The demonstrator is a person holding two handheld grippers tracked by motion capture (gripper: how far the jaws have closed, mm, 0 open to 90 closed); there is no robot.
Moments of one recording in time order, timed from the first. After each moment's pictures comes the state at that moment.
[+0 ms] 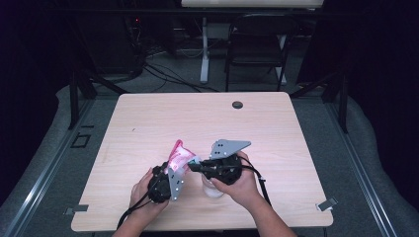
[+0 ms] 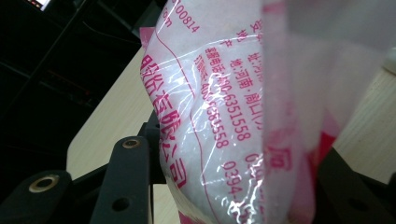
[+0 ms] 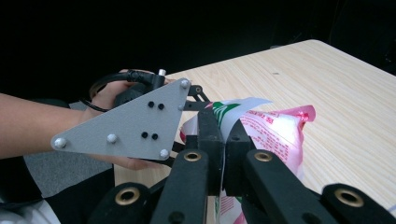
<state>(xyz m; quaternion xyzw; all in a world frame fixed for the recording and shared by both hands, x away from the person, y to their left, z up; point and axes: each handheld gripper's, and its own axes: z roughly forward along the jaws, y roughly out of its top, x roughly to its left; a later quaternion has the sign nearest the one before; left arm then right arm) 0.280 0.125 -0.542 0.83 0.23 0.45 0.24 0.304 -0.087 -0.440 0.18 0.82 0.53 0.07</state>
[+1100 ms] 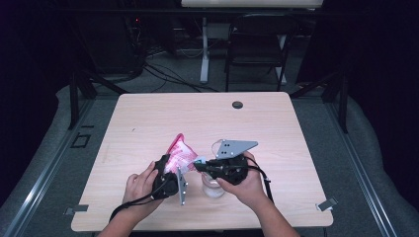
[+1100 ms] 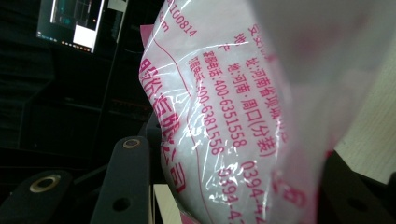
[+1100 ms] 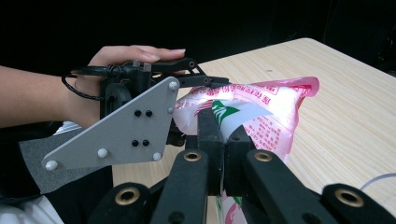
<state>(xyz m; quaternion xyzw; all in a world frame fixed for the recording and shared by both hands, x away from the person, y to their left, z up) 0.277 0.115 -0.520 0.83 0.11 0.55 0.09 0.303 -0.101 -0.439 0.18 0.82 0.53 0.08</state>
